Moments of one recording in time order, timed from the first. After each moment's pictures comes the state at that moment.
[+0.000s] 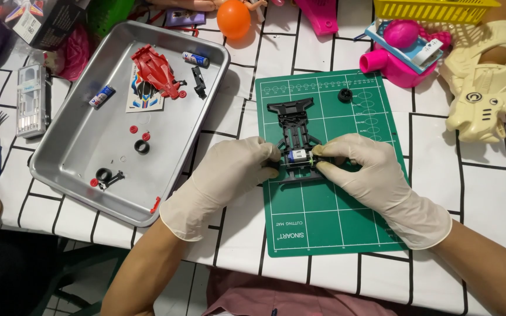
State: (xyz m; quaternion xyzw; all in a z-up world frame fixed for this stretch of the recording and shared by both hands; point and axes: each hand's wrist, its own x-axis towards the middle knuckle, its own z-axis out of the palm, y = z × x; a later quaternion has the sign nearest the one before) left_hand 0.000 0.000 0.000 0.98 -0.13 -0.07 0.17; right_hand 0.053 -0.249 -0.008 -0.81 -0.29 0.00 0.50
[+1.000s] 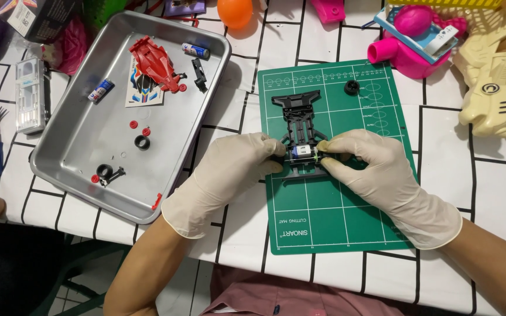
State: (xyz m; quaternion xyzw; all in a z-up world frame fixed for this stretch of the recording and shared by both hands) left_hand 0.000 -0.002 0.009 0.97 -0.12 -0.08 0.19; right_hand 0.053 -0.248 -0.008 -0.81 -0.31 -0.01 0.50
